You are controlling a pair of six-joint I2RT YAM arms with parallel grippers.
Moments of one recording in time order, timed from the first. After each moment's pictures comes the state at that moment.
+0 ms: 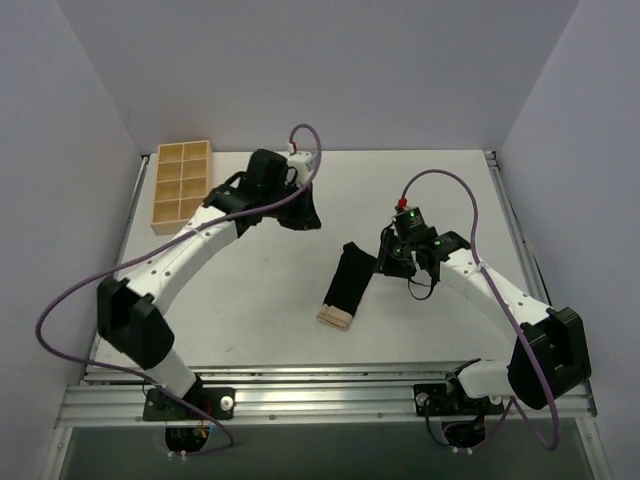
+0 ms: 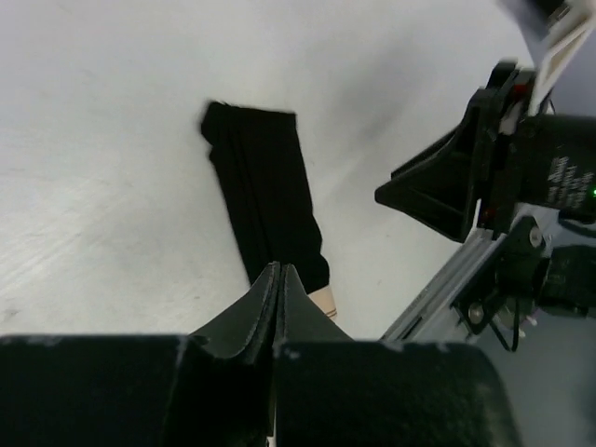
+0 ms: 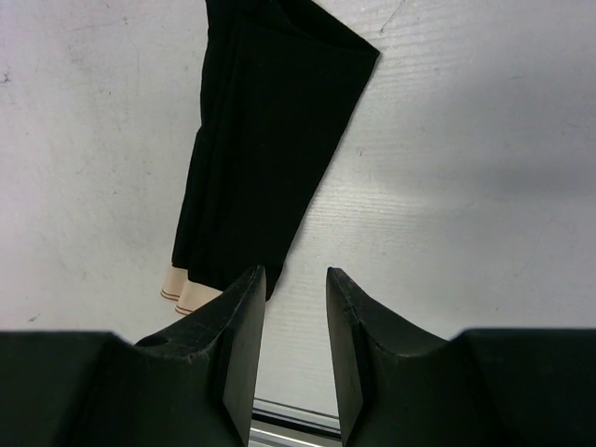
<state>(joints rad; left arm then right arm) -0.59 1.59 1.56 -0.62 0.31 -0.30 0.45 1.33 0.94 -0.59 -0.02 0.61</state>
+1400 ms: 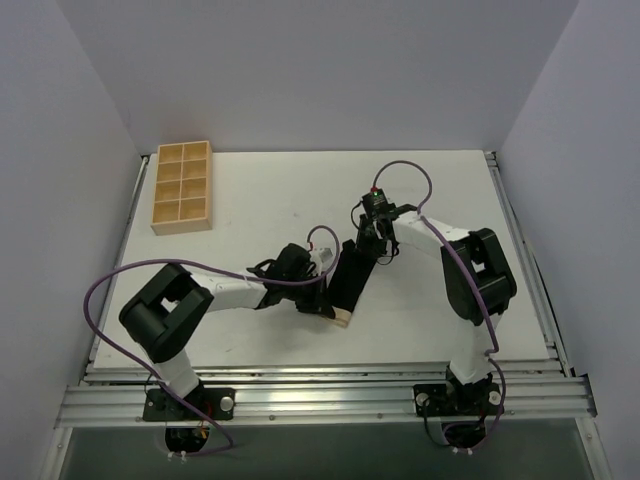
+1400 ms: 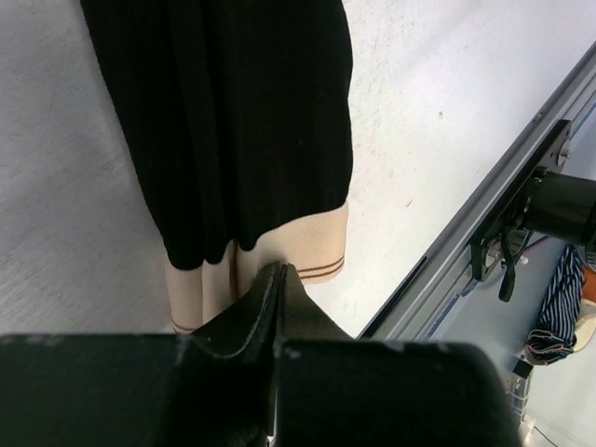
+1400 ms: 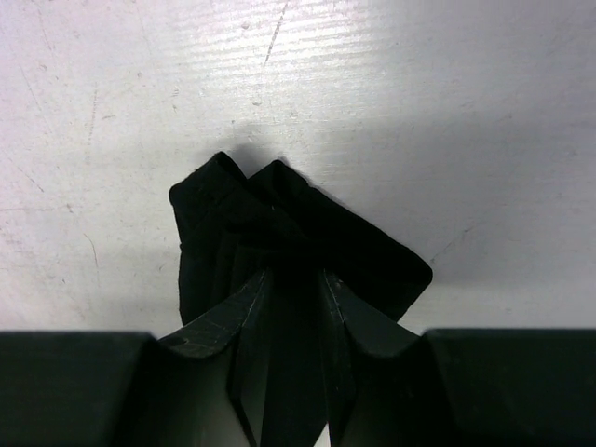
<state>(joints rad) -0.78 1.73 0.82 0.08 0.46 -0.65 0.43 1.91 1.25 -0.44 -0.01 0.62</state>
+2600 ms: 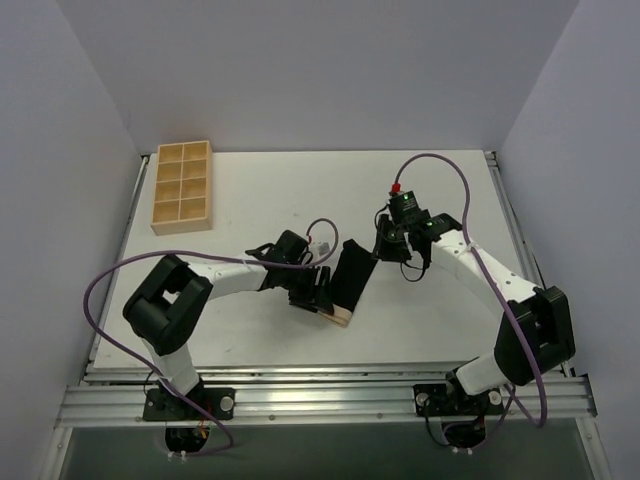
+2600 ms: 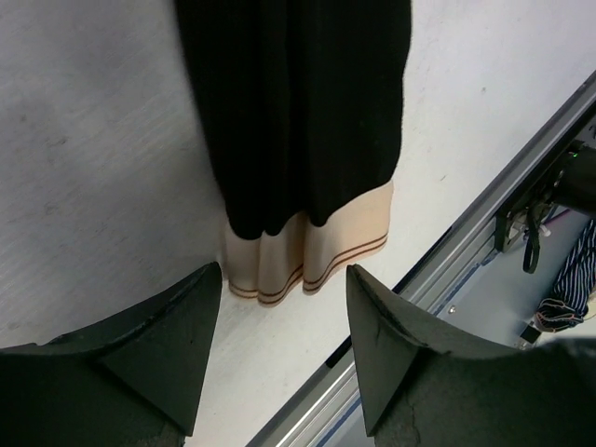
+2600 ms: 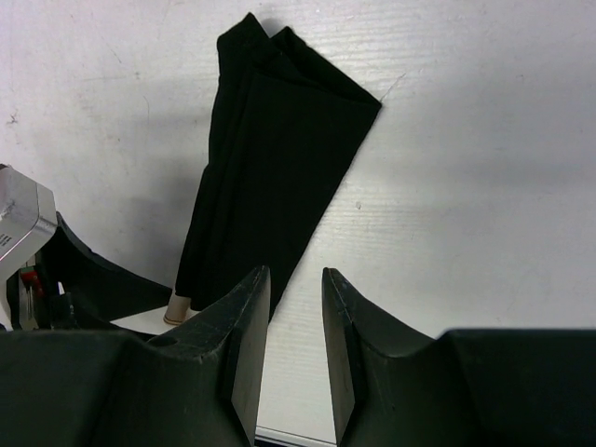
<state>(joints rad) -0.70 1.77 0.97 -0.24 0.51 -0.50 0.44 1.46 1.10 -0.62 0.00 0.55</state>
